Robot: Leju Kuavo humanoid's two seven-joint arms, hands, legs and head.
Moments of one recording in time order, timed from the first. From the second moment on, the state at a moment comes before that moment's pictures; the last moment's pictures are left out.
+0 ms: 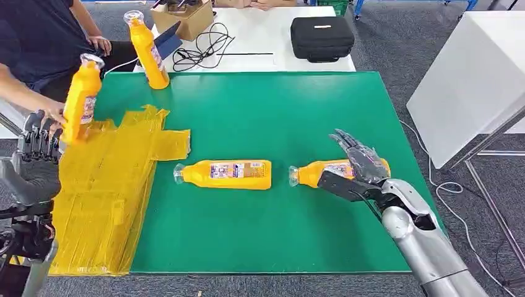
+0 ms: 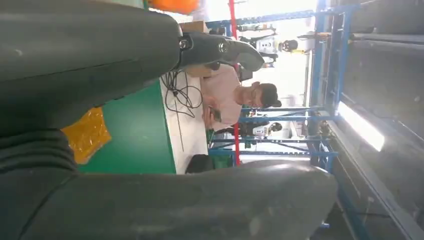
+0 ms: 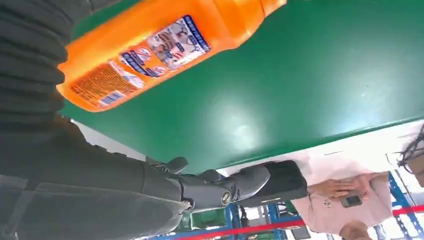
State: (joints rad) left arm -0.08 0.36 0.13 -1.49 0.48 -0.34 -0.53; right arm -0.45 -0.28 0.49 -1.29 0.66 0.06 -0.02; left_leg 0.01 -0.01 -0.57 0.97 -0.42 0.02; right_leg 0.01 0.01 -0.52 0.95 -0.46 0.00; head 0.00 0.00
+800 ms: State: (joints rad) left arm -0.11 0.34 0.10 -1.48 0.50 -0.31 -0.54; right arm -0.56 -0.38 0.64 -1.02 0.70 0.07 -0.06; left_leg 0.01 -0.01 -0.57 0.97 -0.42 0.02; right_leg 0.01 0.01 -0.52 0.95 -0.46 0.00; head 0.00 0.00
